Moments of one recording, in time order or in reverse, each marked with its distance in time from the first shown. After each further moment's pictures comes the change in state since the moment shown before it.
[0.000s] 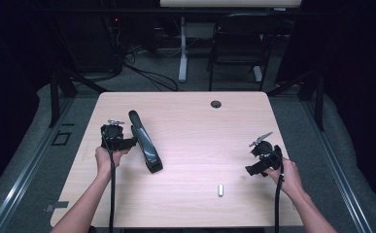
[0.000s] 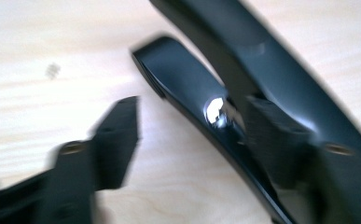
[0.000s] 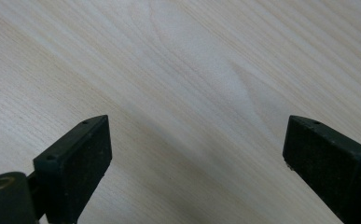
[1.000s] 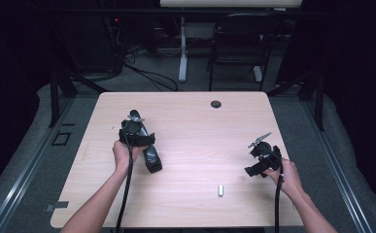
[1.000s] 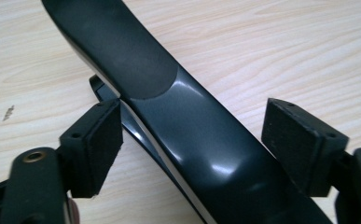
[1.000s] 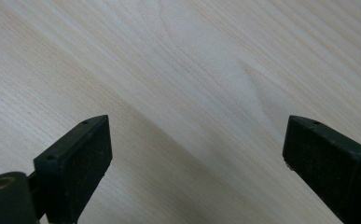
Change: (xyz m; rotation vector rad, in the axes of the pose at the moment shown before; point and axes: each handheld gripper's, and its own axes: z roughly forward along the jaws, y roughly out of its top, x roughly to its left) left arm -0.050 0.015 0.027 0.024 0.032 0.124; right arm 0.002 0.001 0.000 0.020 0.009 -0.025
